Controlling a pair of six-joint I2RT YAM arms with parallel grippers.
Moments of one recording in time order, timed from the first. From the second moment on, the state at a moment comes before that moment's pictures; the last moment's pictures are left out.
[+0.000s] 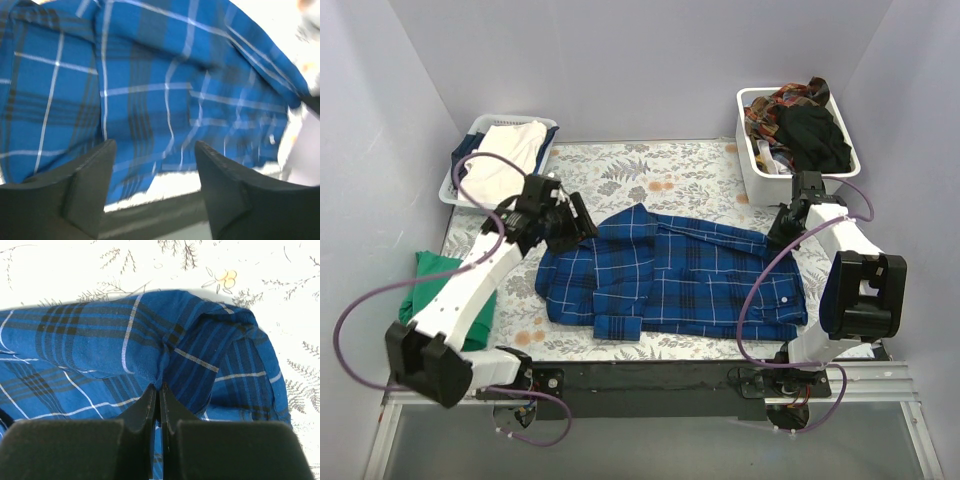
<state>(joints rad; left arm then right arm) -0.39 1.22 1.15 -0.78 0.12 -0.74 -0.06 1.58 1.10 -0.71 -0.07 0.42</state>
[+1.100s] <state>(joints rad) -0.21 1.73 1.12 -0.57 -0.01 -0.91 -0.06 1.53 1.08 -0.69 -0.12 0.41</state>
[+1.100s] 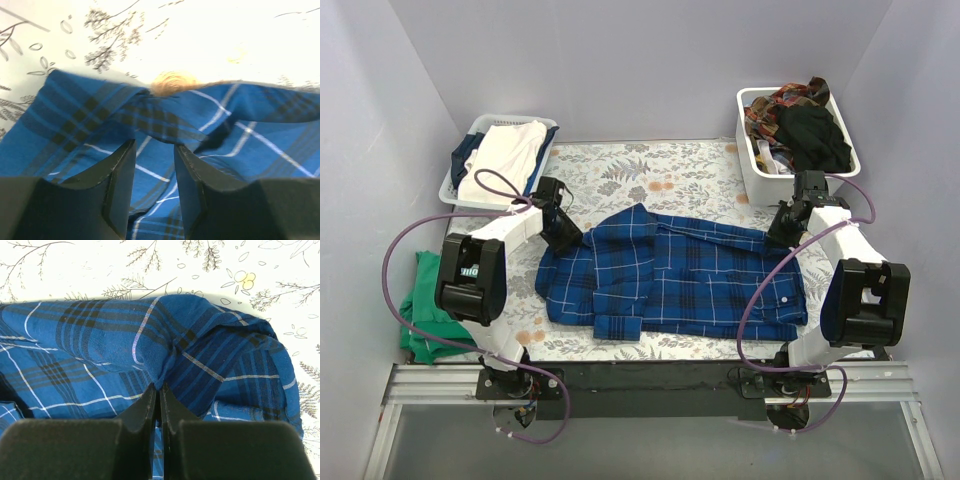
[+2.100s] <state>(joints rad) -0.21 1.71 1.10 -0.45 0.00 -0.97 -0.06 1.51 1.08 -0.69 -0.13 0.40</state>
